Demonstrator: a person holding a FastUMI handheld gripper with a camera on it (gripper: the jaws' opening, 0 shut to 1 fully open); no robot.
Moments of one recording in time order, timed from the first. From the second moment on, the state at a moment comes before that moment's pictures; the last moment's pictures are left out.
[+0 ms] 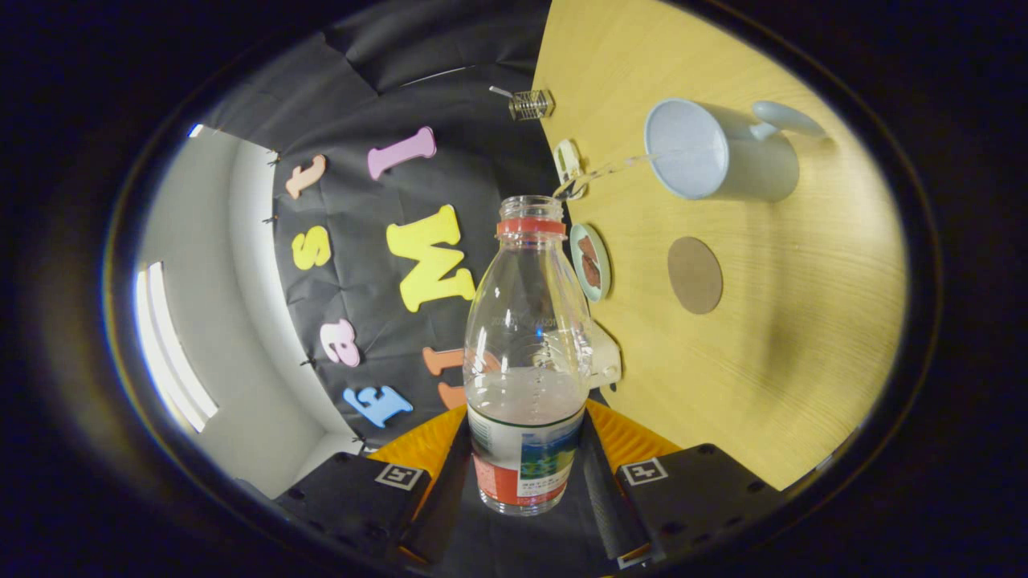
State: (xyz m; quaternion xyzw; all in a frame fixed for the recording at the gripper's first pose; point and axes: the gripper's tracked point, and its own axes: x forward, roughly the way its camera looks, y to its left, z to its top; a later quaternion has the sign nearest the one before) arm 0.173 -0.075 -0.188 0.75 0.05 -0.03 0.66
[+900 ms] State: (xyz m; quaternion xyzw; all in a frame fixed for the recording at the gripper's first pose) arm 0.179 -0.079 -0.177 0.77 0.05 -0.03 0.63
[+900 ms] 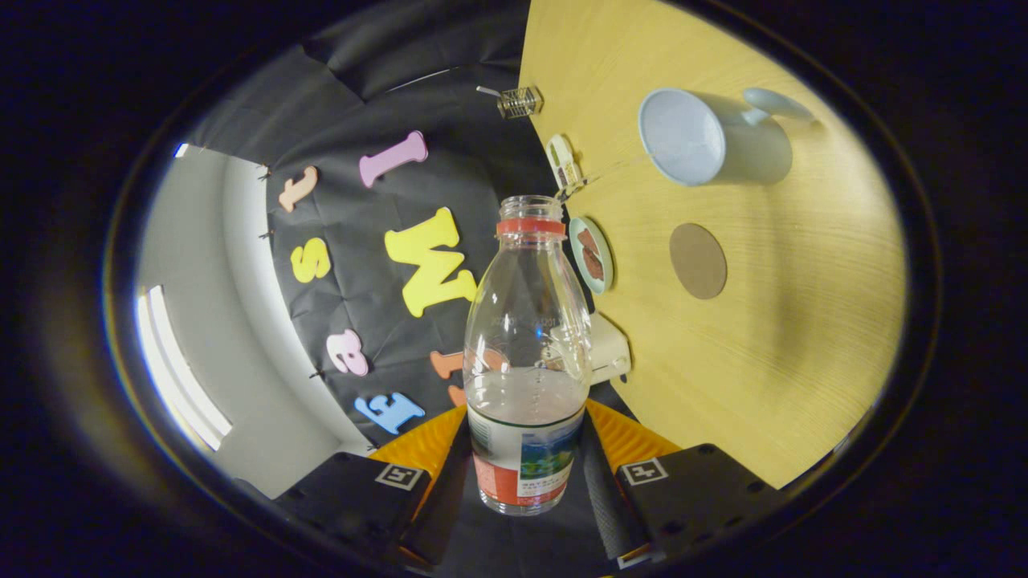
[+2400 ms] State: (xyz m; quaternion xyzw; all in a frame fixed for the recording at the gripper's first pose) arm 0.188 -0.089 -0.146 0.82 0.05 -0.04 0.56
